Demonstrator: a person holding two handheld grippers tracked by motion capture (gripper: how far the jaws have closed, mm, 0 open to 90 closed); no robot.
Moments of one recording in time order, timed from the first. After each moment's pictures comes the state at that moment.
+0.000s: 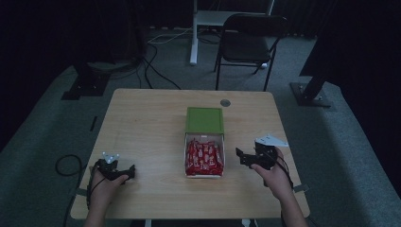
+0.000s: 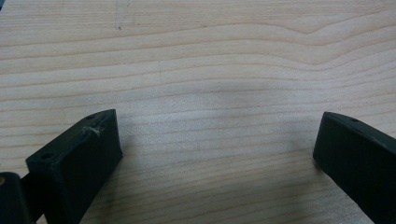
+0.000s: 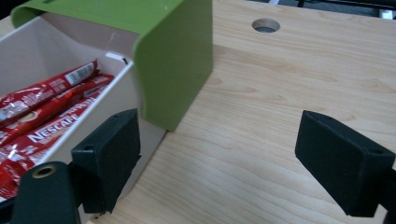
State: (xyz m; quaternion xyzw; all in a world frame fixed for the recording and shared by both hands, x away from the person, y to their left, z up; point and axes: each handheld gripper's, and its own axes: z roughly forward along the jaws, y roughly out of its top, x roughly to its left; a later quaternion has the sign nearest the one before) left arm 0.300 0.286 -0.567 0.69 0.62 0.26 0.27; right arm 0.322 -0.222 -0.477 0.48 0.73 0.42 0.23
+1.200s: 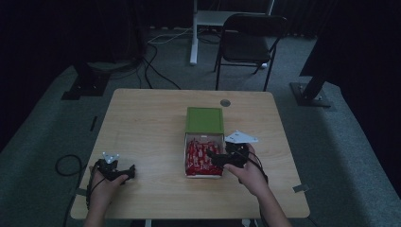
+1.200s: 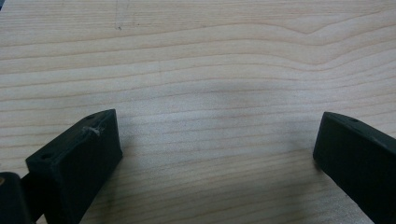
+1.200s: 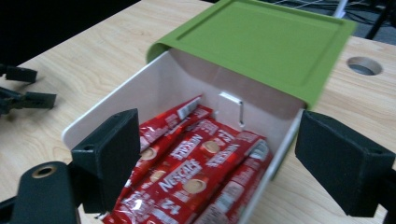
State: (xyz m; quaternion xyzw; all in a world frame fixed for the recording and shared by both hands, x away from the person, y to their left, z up) left arm 0.300 0.286 -0.567 0.69 0.62 0.26 0.28; right arm 0.319 -0.136 -0.456 0.40 0.77 0.45 0.19
